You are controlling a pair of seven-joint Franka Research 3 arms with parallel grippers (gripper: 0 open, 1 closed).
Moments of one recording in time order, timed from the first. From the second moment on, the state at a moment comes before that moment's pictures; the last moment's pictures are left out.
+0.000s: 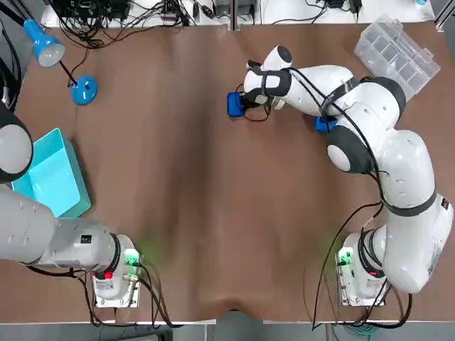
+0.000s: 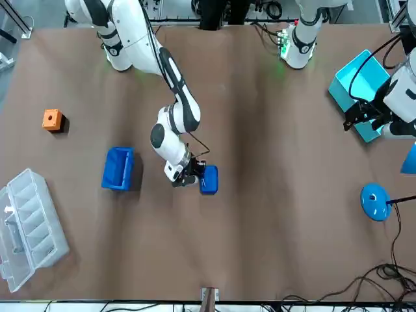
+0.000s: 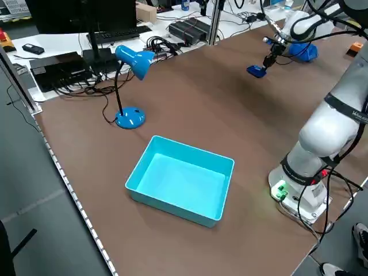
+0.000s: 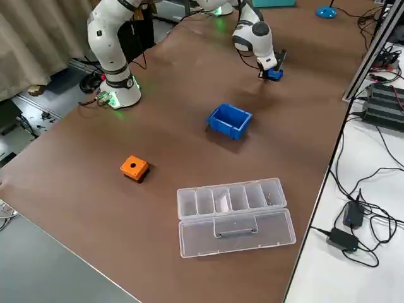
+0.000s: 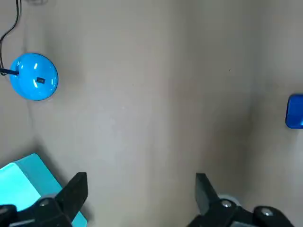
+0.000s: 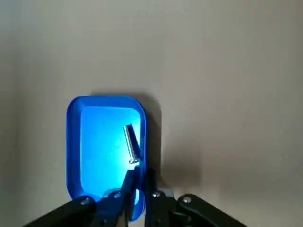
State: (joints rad) left arm -0.02 0.02 -0.05 -1.61 -0.03 1.65 -0.08; right arm 0.82 0.79 -0.17 -1.66 0.90 2.63 -0.07
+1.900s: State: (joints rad) left arm -0.02 0.03 -0.05 -1.61 -0.03 1.65 -0.08; right arm 0.52 0.44 -0.21 -1.84 0.99 2.32 -0.26
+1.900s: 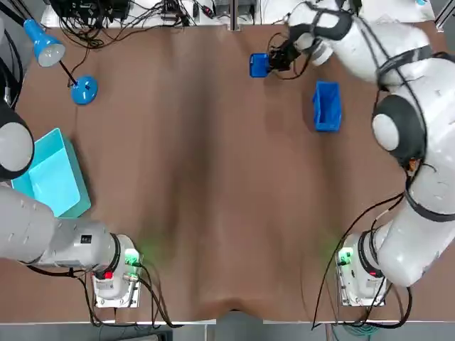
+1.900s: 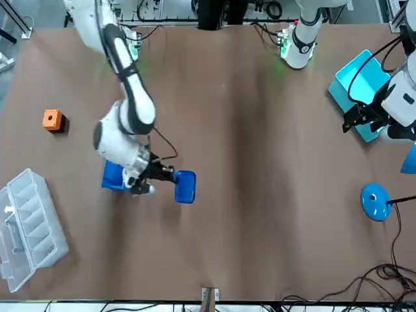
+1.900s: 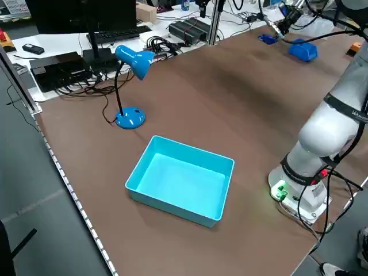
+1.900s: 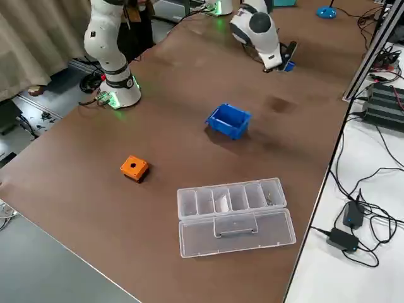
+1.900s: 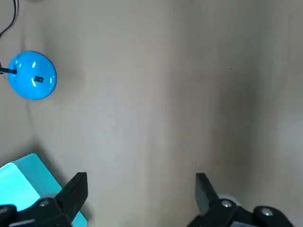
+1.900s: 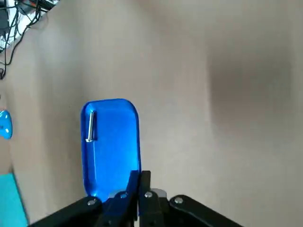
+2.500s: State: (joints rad) left arm -0.02 0.03 -0.05 -1.61 -0.03 1.65 -0.08; right arm 0.21 0.35 -0.22 -1.89 0.71 2.02 -0.54
